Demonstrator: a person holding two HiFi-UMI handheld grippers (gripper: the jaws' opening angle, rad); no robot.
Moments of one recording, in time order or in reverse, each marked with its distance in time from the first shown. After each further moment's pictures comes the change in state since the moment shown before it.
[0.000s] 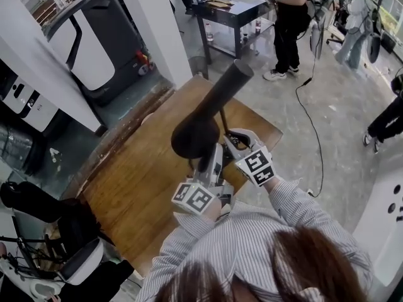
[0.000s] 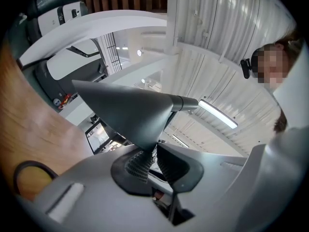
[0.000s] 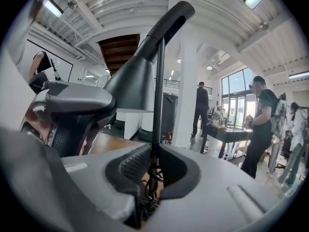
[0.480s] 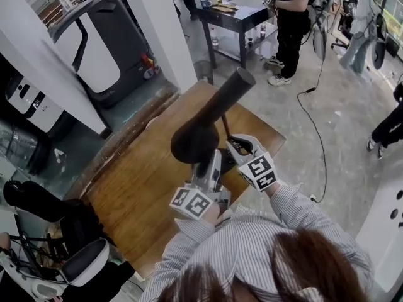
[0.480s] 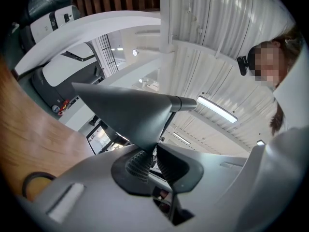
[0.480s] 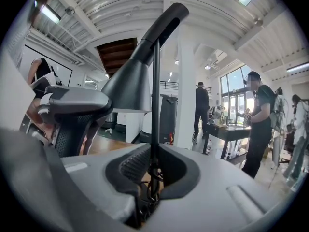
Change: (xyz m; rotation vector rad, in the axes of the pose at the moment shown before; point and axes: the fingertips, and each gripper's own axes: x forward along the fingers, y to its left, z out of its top) left arm -0.006 0.006 0.008 0.071 0.016 0.001; right arm 0.002 -0.001 -0.001 0.040 -0.027 0.013
